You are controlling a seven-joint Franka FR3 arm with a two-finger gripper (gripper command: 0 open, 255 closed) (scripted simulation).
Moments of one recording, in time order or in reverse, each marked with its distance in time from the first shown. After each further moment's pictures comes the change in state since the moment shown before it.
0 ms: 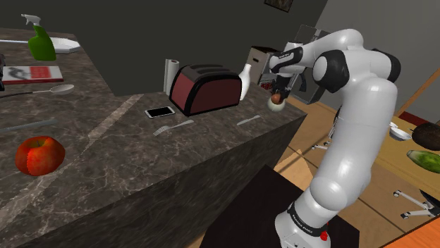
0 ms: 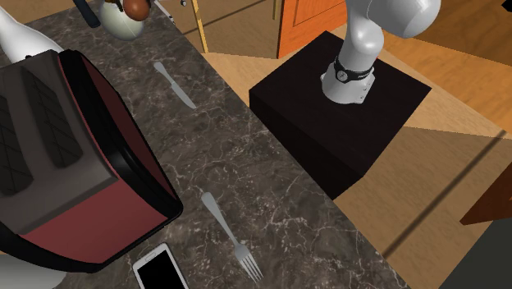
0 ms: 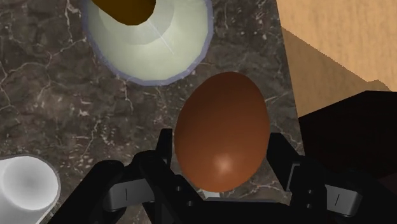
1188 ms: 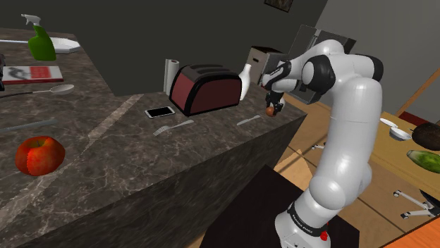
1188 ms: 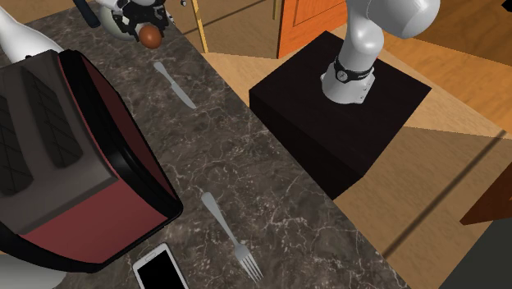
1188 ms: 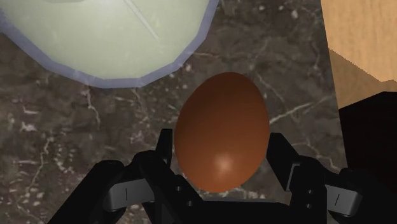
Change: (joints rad) arm -0.030 0.108 0.036 -0.113 0.062 0.208 -0.012
